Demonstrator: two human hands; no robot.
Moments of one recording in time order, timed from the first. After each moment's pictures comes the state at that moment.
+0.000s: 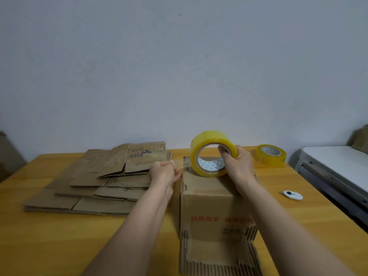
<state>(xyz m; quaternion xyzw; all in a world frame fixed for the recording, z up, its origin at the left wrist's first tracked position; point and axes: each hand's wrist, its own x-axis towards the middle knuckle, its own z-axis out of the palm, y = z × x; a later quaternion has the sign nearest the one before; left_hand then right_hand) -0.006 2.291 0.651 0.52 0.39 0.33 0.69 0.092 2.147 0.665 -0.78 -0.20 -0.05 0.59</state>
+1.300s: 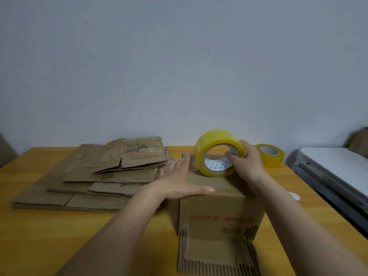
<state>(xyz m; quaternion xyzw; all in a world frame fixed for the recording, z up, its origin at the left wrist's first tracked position) -0.019 2.286 0.651 0.95 0.17 -0.04 0.25 0.109 2.131 0.671 -0.79 -0.27 -0.05 0.55</state>
